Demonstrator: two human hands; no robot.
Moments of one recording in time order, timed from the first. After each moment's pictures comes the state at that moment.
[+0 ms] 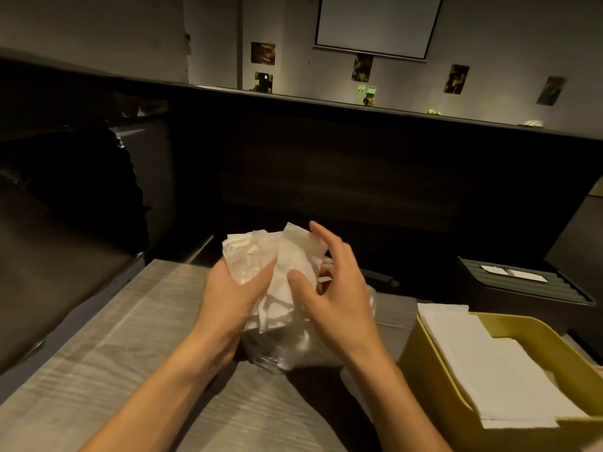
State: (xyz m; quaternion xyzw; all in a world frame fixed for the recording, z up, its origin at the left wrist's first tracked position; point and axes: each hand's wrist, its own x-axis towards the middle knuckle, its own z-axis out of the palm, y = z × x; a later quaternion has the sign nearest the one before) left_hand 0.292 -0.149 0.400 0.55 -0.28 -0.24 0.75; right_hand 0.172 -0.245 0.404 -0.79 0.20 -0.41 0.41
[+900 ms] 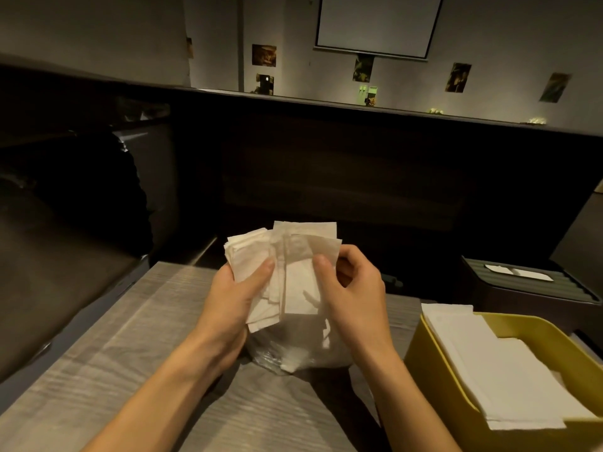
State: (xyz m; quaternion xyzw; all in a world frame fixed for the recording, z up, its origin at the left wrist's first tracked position) left_hand 0.290 -0.144 0.402 0.47 -0.27 -0.33 0.77; right_hand 0.170 -0.253 0.399 -0.70 0.24 -0.46 0.49
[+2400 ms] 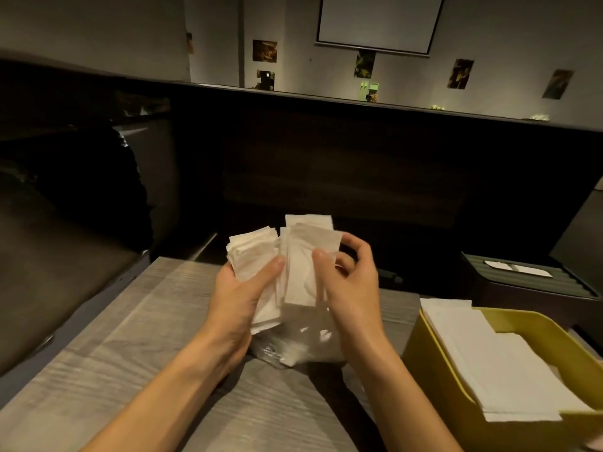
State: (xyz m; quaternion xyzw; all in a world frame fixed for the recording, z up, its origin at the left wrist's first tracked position) left_hand 0.278 -0.147 0.404 0.46 -0.24 -0.32 0.79; right_hand 0.176 -0.243 0.404 -0.60 0.28 -0.44 0.61
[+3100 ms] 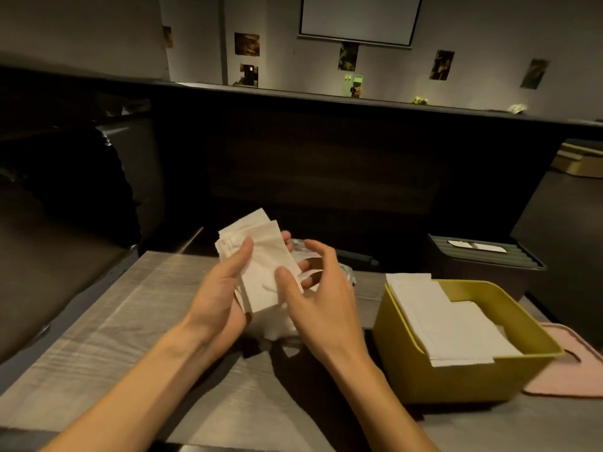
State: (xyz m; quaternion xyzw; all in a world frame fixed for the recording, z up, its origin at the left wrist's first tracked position) left_hand 0.255 -0.127 0.419 0.41 -0.21 -0.44 0.77; right_hand 0.141 -0.213 0.395 -0.76 0.28 -0.38 0.44
